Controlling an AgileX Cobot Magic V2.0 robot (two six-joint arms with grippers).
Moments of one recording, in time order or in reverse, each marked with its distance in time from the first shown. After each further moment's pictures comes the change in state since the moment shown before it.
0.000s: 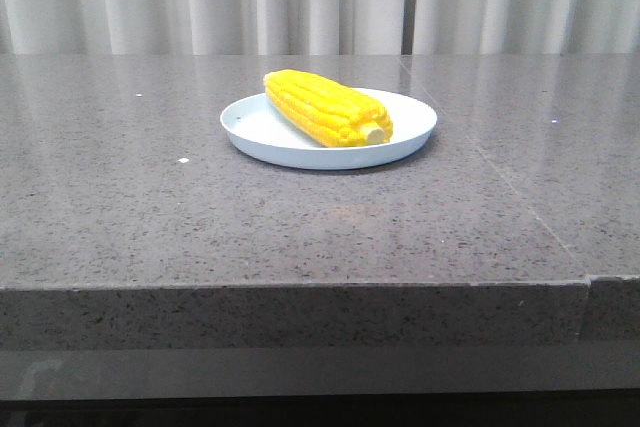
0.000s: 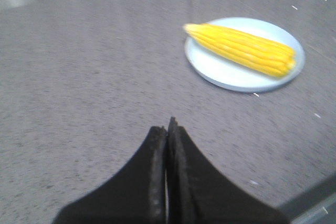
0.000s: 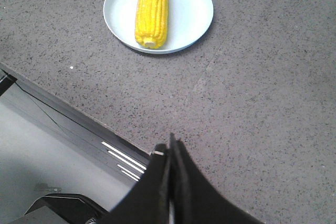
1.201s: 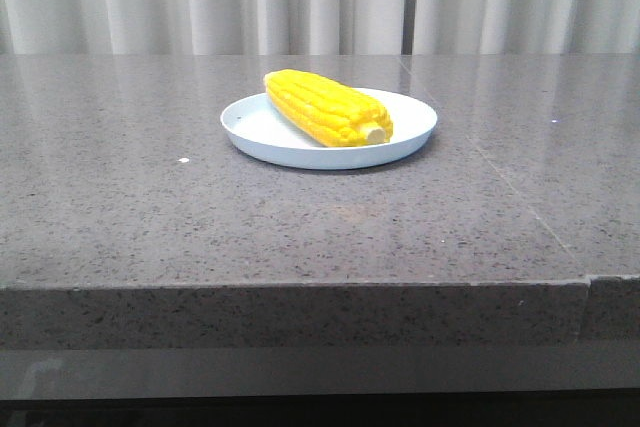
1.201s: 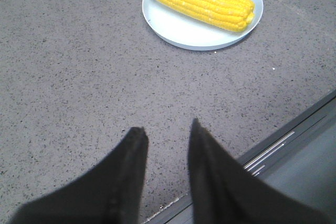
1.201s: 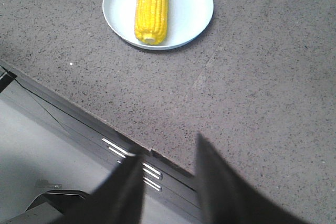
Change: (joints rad) left arm -0.180 0.189 -0.188 -0.017 0.242 0.000; right arm 0.000 0.000 0.000 -0.001 0.013 0.002
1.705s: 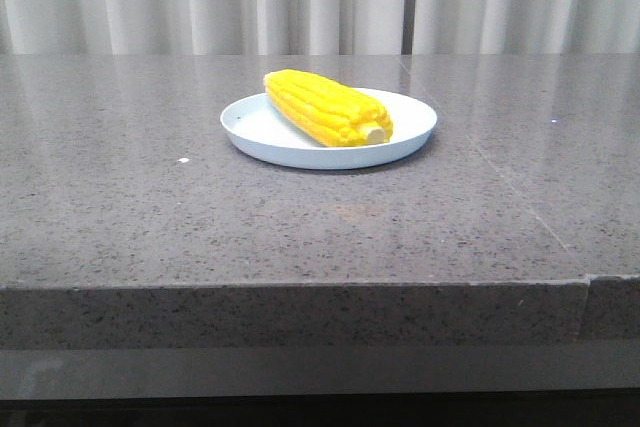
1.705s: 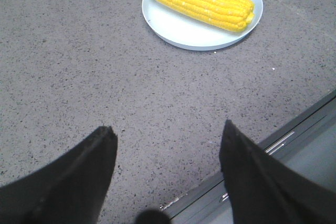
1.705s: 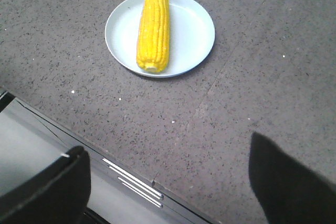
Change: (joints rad) left arm 0.000 0.000 0.000 0.000 0.000 0.000; right arm 0.000 0.093 -0.073 -0.001 -0.046 0.001
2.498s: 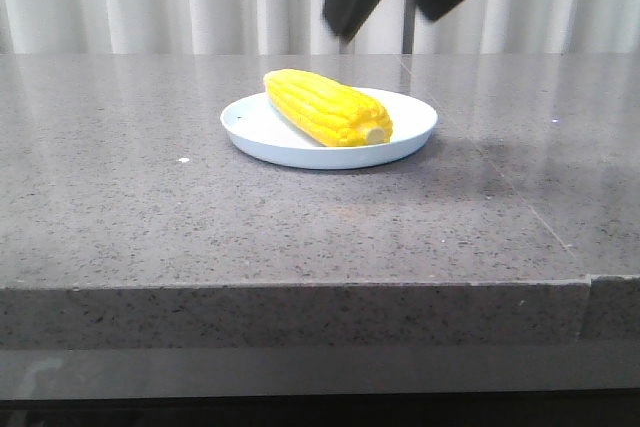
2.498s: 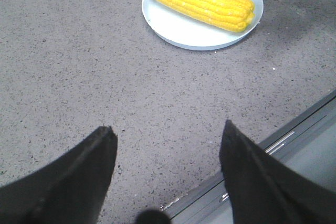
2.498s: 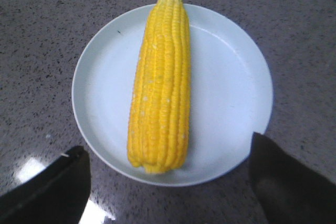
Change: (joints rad) left arm 0.000 0.000 0.000 0.000 0.000 0.000; right arm 0.000 0.646 -0.070 -0.027 -0.473 0.024
